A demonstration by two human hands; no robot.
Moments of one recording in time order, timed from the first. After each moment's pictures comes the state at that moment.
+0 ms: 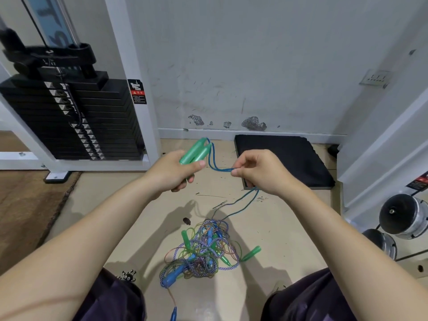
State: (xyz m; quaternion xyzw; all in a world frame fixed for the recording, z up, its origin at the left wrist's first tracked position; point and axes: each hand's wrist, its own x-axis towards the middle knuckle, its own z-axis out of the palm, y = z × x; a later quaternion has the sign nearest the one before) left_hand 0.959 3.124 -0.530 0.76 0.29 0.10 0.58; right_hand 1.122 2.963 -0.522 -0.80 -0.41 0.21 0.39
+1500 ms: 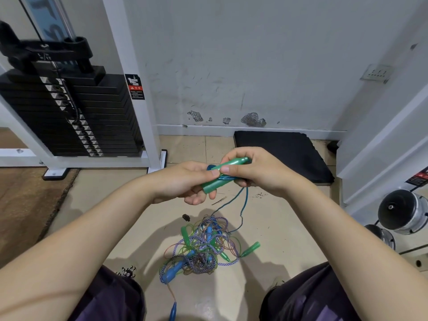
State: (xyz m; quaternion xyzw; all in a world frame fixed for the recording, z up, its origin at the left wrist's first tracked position) left_hand 0.953 3.098 -0.514 0.74 0.12 -0.09 0.66; right_hand 1.107 2.957 -0.505 -0.66 -0.42 0.41 0.48
